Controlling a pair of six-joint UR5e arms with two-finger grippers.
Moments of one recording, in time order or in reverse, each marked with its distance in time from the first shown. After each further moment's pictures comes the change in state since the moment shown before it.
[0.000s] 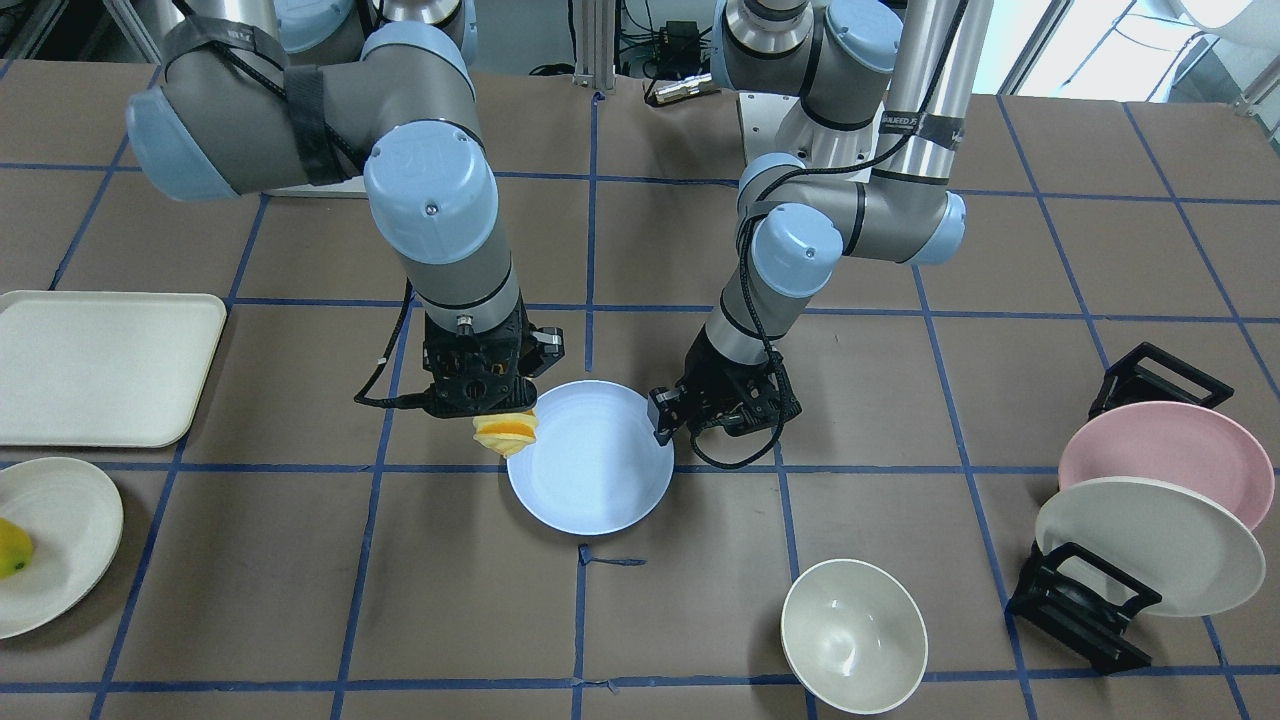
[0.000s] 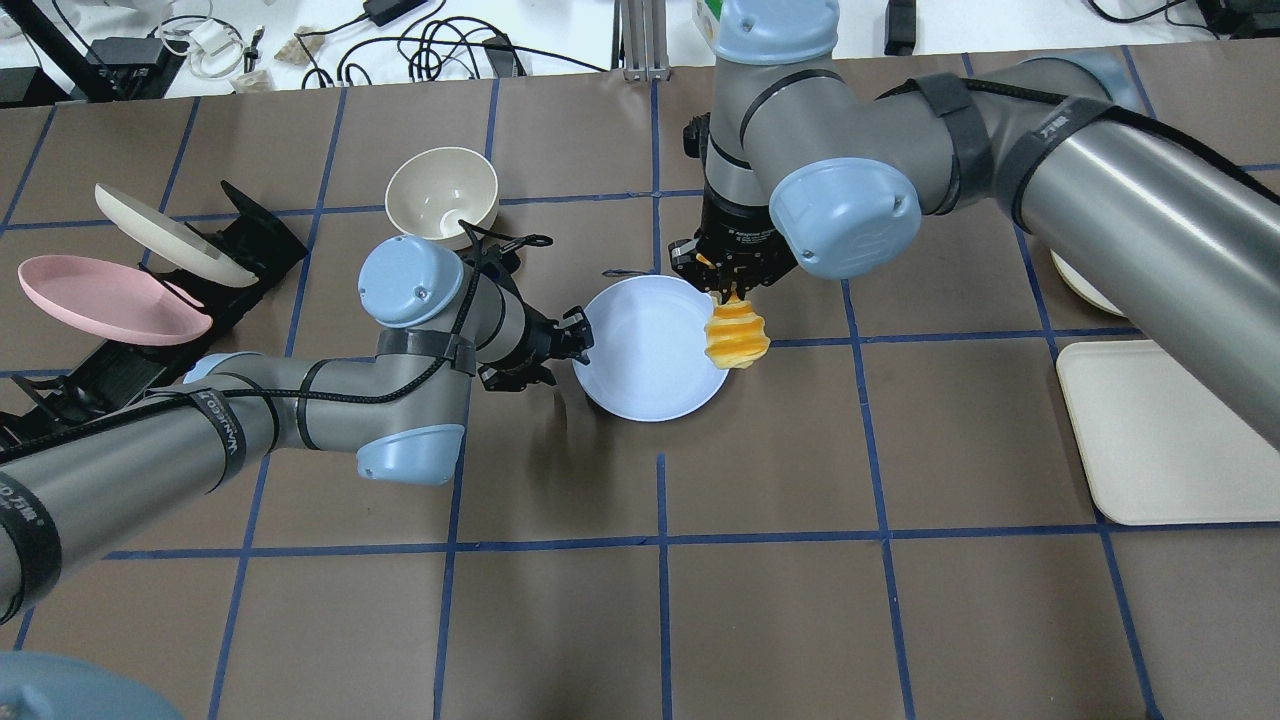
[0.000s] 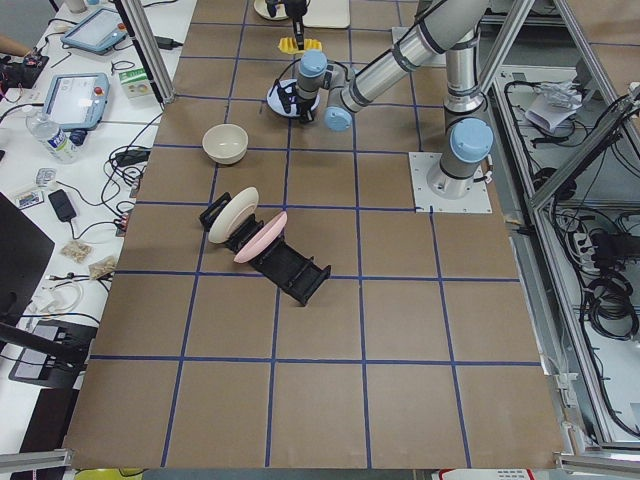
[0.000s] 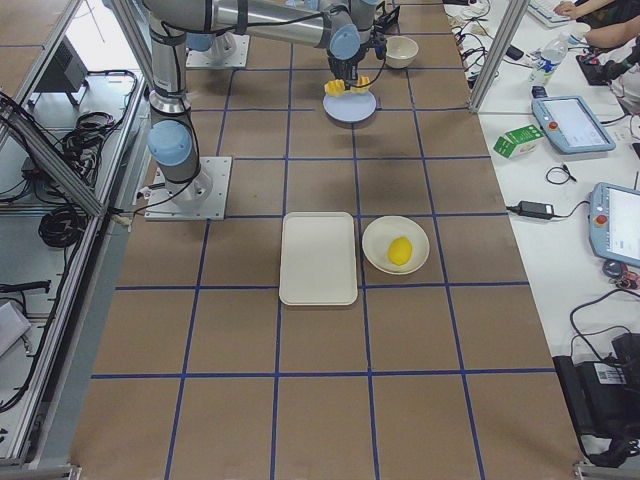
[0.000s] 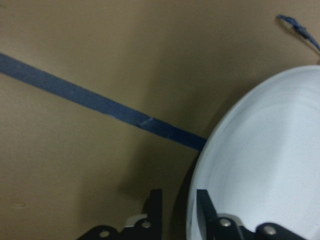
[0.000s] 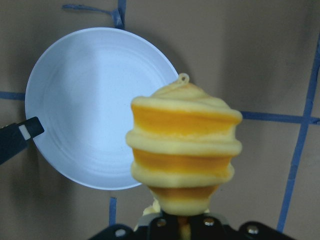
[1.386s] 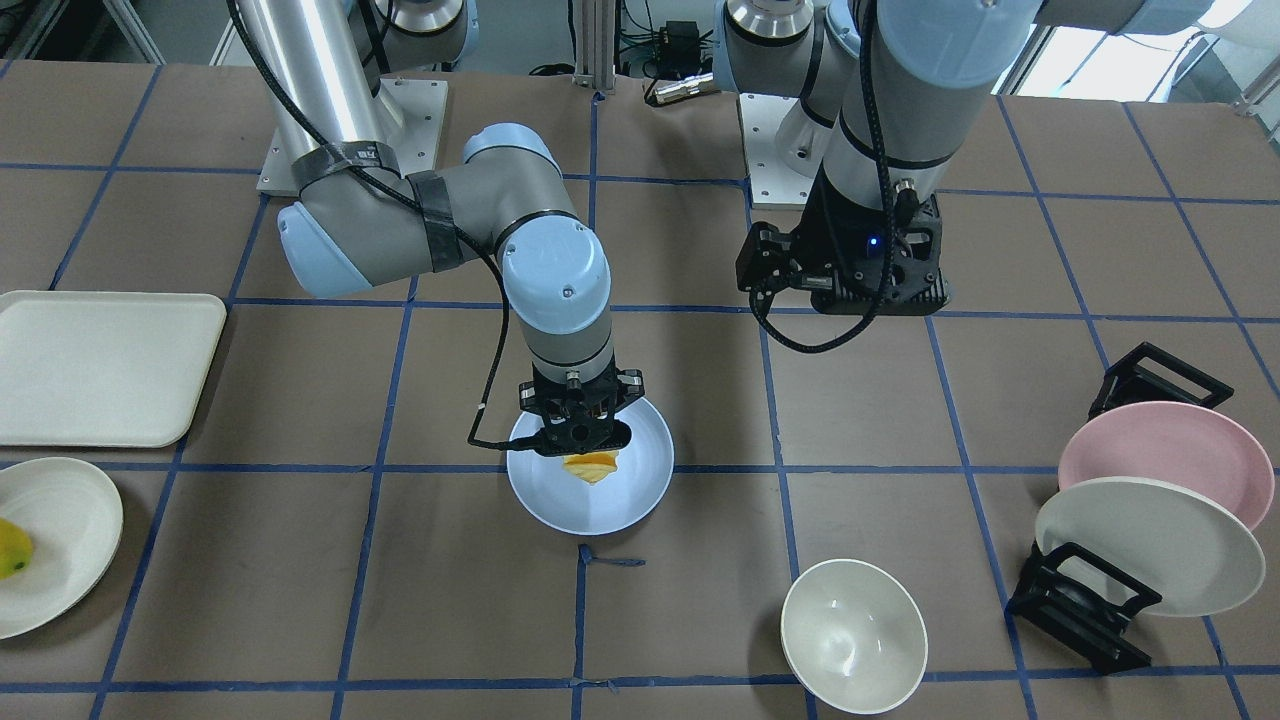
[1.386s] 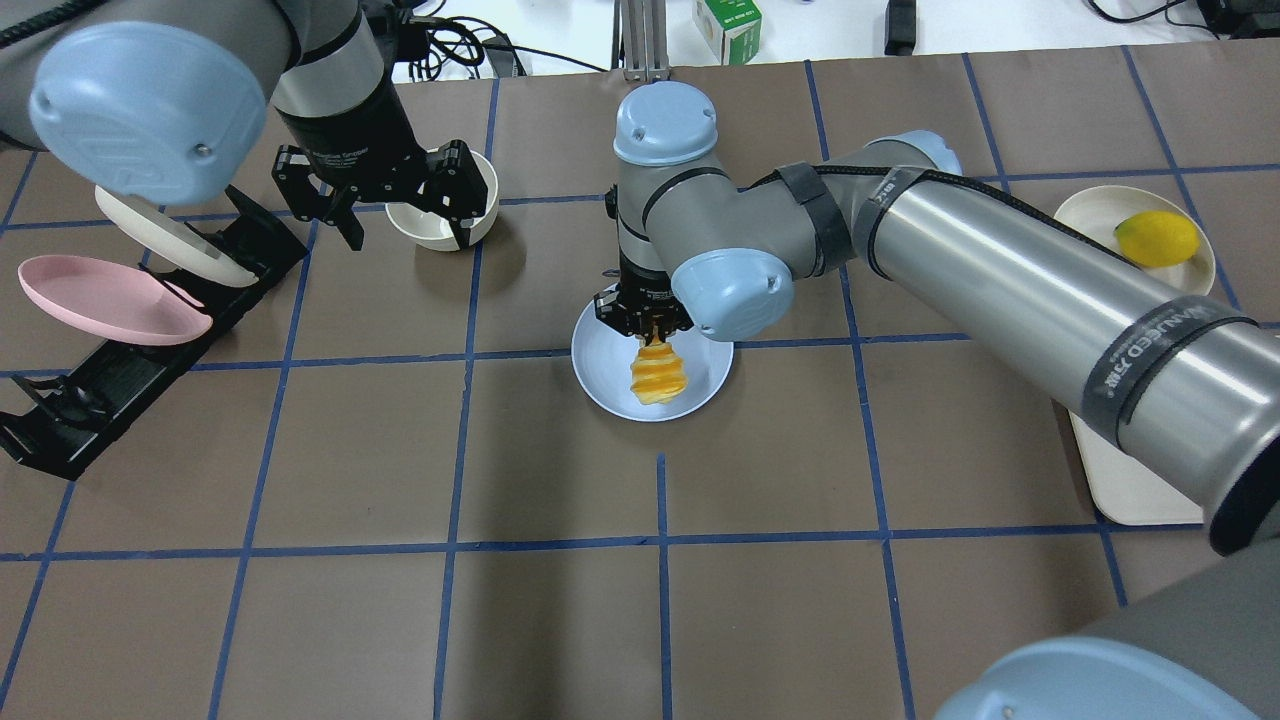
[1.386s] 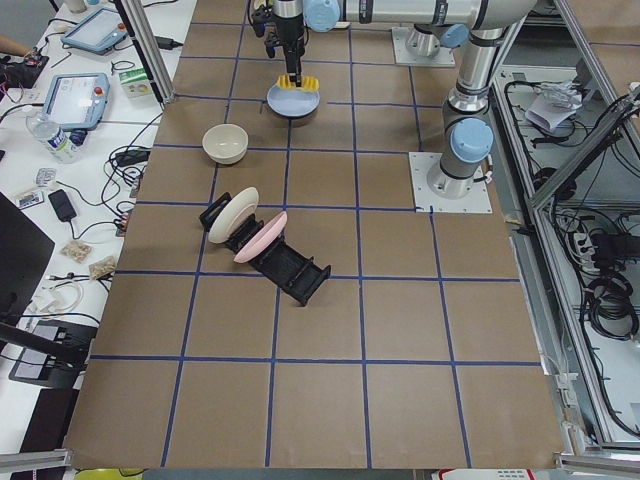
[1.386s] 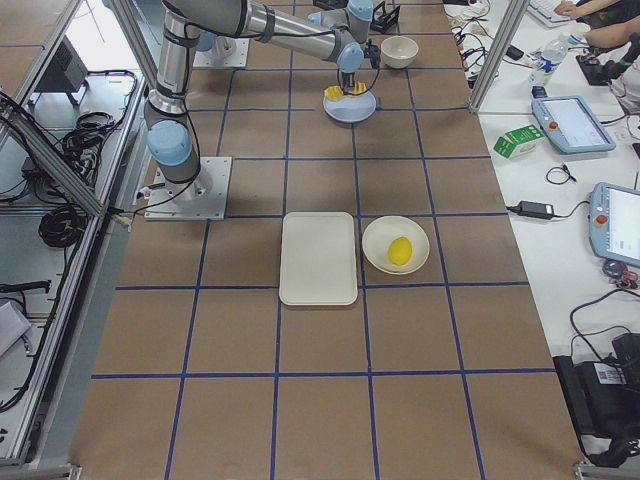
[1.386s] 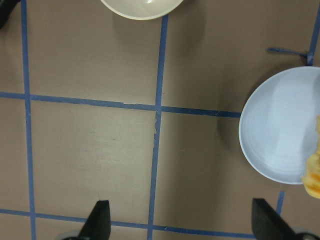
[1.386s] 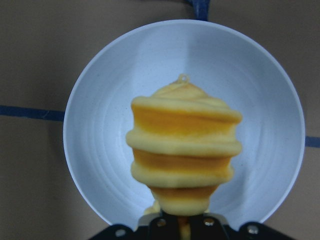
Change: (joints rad) left arm 0.038 0.228 0.598 -1.077 0.226 0.549; right arm 0.117 0.151 0.006 -0.165 0.034 0.104
